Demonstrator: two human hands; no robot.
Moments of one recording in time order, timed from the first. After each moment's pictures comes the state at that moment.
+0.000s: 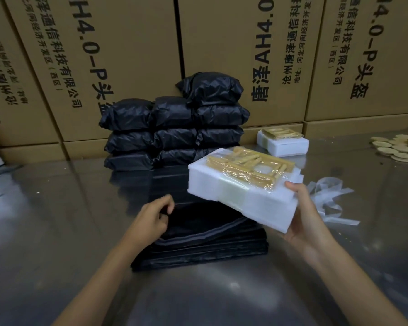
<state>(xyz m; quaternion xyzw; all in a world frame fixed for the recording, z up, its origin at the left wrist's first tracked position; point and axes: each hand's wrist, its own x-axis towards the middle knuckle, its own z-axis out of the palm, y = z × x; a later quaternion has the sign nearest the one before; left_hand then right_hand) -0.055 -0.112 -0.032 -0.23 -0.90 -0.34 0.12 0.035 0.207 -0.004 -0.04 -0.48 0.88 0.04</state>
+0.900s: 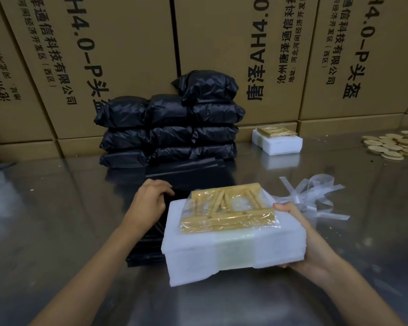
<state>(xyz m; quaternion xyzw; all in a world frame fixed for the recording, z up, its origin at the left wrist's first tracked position) -0.064 -0.095 -0.008 -0.20 -0.91 -0.25 0.25 0.076 0.212 -0.018 -0.05 -0.59 0.80 -0.10</state>
